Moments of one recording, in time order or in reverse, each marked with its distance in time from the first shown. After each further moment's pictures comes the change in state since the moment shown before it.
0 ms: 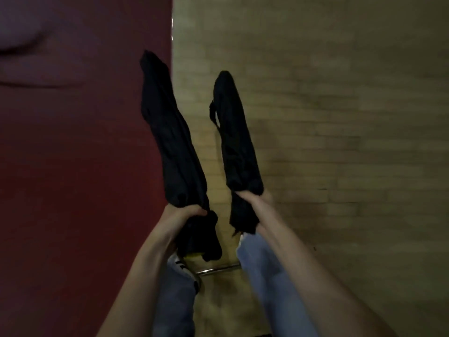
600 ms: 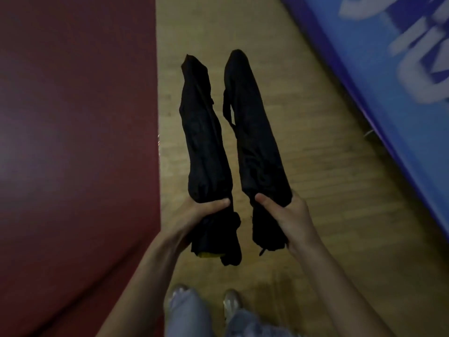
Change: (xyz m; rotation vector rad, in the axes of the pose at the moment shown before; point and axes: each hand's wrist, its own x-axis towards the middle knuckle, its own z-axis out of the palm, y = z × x) left_hand -0.321 0.295 0.181 0.171 -0.361 0.497; right_hand -0.347 -0.309 -0.147 0.012 -0.007 -0.650
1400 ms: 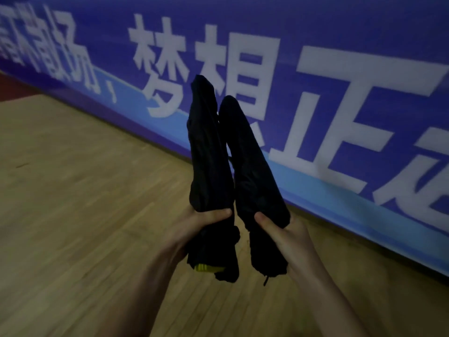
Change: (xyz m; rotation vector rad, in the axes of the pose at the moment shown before) left_hand 0.125 0.221 0.260 0.366 -0.792 0.181; right_hand 0.046 -0.157 -0.164 0.365 0.734 -0.310
